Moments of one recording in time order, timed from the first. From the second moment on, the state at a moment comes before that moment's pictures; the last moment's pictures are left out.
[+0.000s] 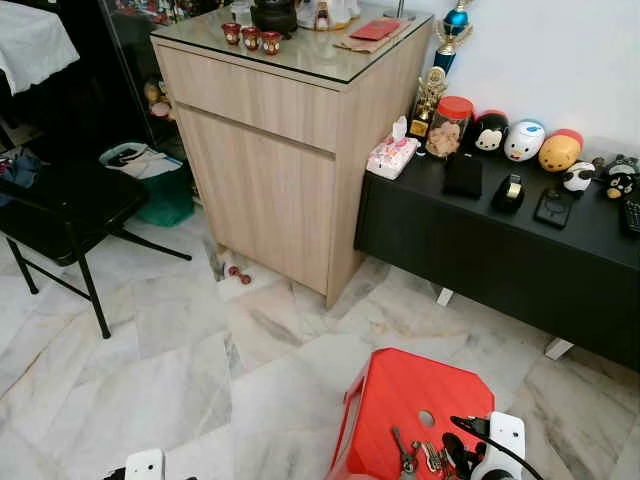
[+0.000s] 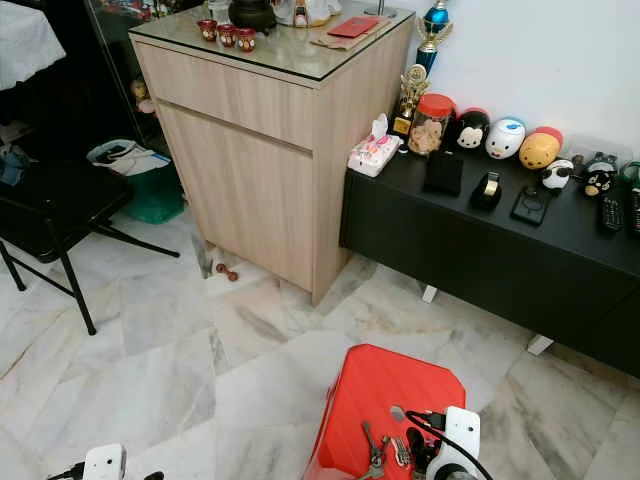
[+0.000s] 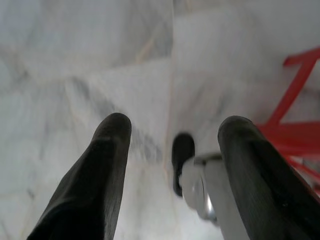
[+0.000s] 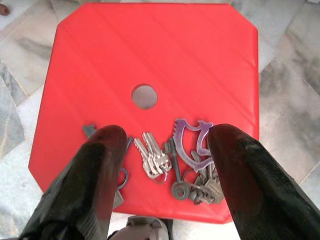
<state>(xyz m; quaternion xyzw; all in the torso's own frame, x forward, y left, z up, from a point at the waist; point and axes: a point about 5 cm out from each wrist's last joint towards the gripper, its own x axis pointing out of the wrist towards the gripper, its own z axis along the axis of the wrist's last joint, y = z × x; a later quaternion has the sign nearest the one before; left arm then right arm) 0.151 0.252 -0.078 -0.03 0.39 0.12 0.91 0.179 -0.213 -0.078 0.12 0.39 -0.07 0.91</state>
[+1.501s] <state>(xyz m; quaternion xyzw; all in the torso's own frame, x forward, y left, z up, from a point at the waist) 0.224 0.236 -0.003 -0.01 0.11 0.05 0.99 0.255 -0.217 -0.014 0.05 0.17 -0.02 0.98</state>
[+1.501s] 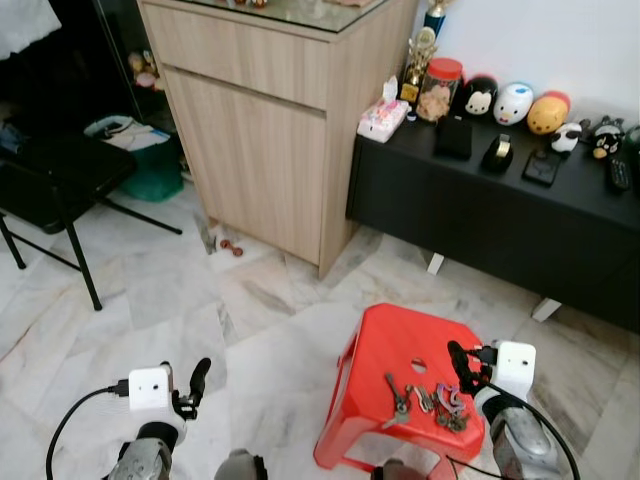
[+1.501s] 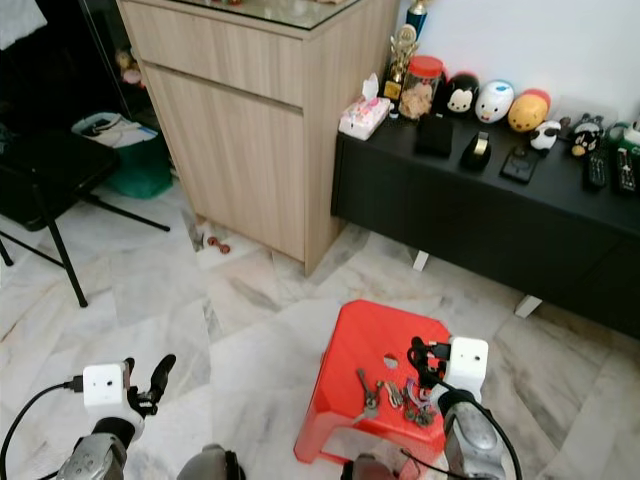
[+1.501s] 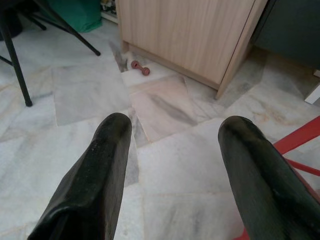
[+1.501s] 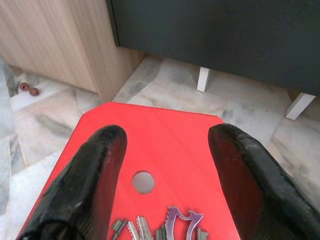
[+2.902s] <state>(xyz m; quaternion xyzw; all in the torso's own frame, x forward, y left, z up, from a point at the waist) 0.234 0.228 -0.002 -0.02 0.12 0.02 0.99 0.242 -0.204 -0.036 0.06 0.27 0.02 0.96</state>
